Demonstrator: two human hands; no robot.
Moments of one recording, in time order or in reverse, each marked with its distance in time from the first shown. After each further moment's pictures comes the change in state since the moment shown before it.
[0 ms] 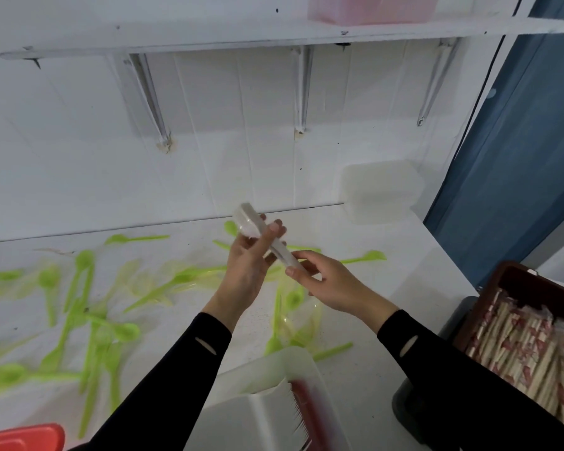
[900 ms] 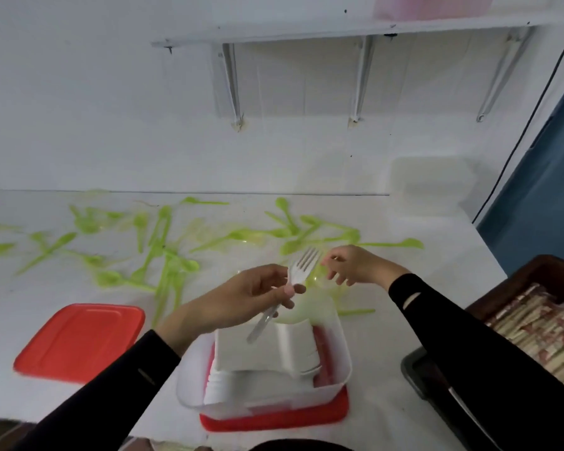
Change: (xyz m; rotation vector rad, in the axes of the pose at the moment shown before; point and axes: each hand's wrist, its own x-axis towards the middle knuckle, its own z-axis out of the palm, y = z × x) left_hand -0.177 0.048 -0.024 0.874 -0.295 -0.186; right_hand -0.004 0.010 0.009 -0.233 -0.328 0.177
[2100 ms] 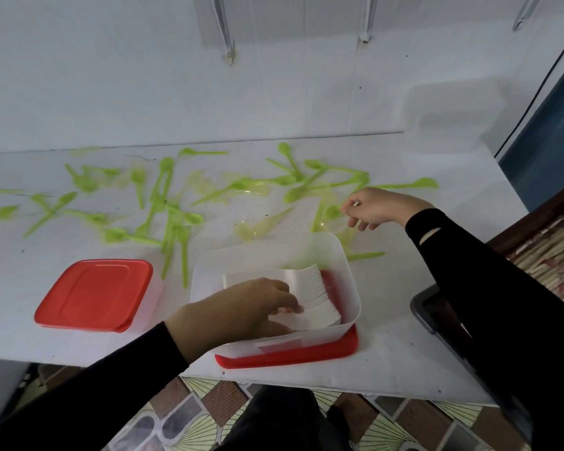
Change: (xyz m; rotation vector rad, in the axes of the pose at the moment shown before) left_hand -0.027 -0.047 0.035 0.936 -0.319 0.095; right_hand 0.000 0.013 -0.014 -0.151 -0.046 0.089
